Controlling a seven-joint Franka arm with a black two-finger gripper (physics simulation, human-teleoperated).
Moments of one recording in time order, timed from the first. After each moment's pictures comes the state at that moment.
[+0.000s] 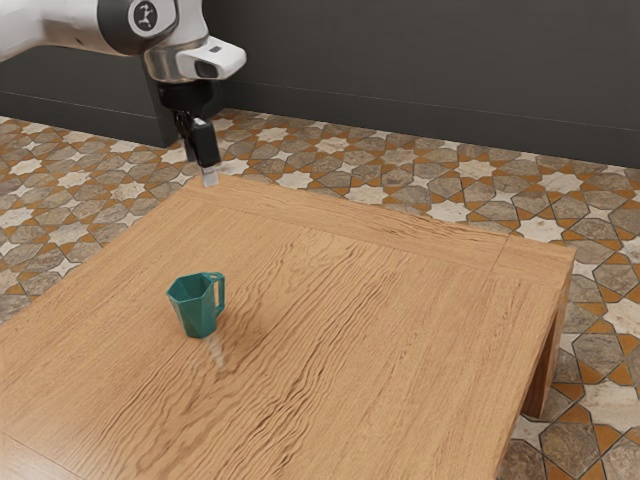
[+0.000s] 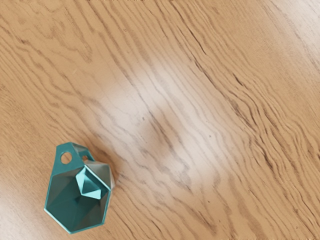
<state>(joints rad) -0.01 0.09 -0.03 -1.49 0.02 1.55 0.58</state>
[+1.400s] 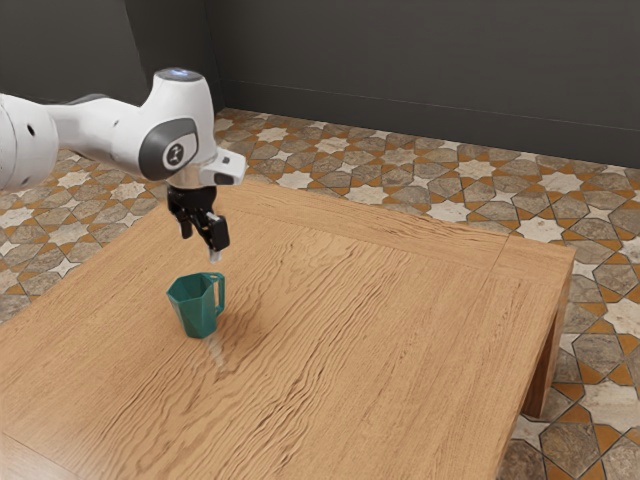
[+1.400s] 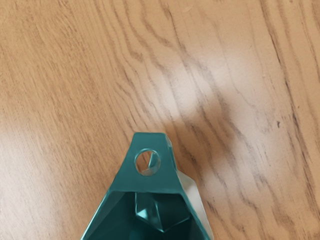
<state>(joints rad) 0.03 0.25 0.05 -1.81 0.14 2.04 0.32</state>
